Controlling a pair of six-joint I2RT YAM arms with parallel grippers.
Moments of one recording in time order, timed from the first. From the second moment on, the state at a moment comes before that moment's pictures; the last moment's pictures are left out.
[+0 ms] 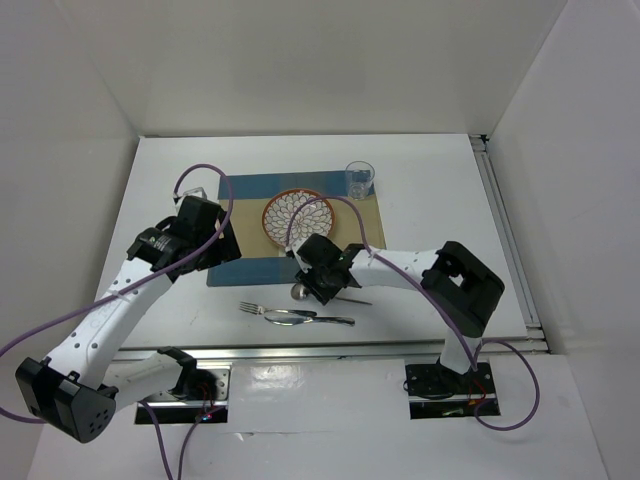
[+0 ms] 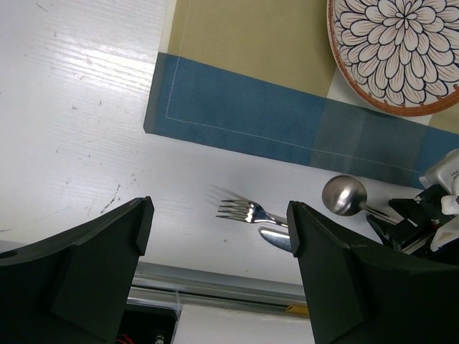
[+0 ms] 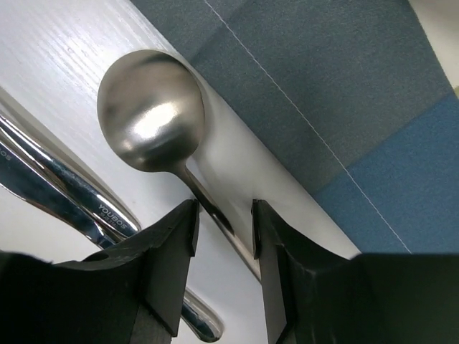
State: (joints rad) left arm -0.39 1.07 1.08 -0.97 -0.30 -0.66; right arm 0.92 1.77 1.04 -0.38 0.04 0.06
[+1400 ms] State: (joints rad) left arm -0.39 1.11 0.97 -0.98 -0.25 -0.79; right arm 0.62 1.85 1.55 -0.84 0.30 0.46
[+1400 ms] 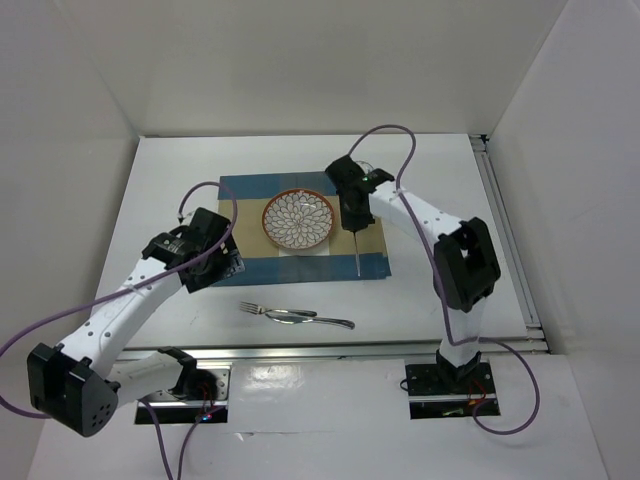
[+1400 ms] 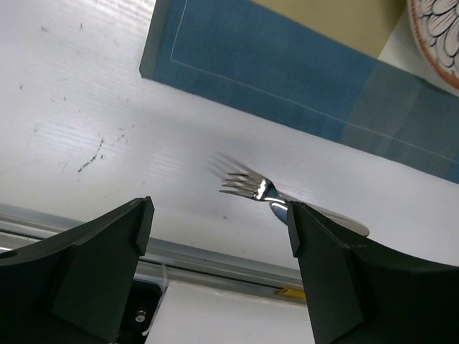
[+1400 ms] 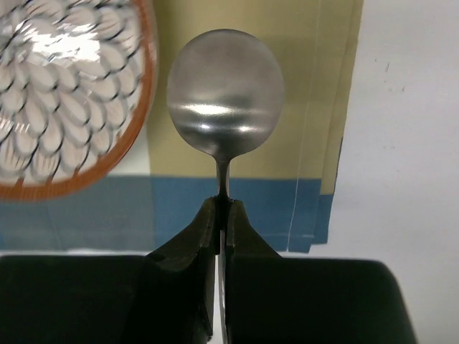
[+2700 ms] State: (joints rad) left arm -0.39 1.06 0.90 -0.98 -0.20 -0.86; right arm 0.55 2.13 1.60 -0.70 0.29 0.41
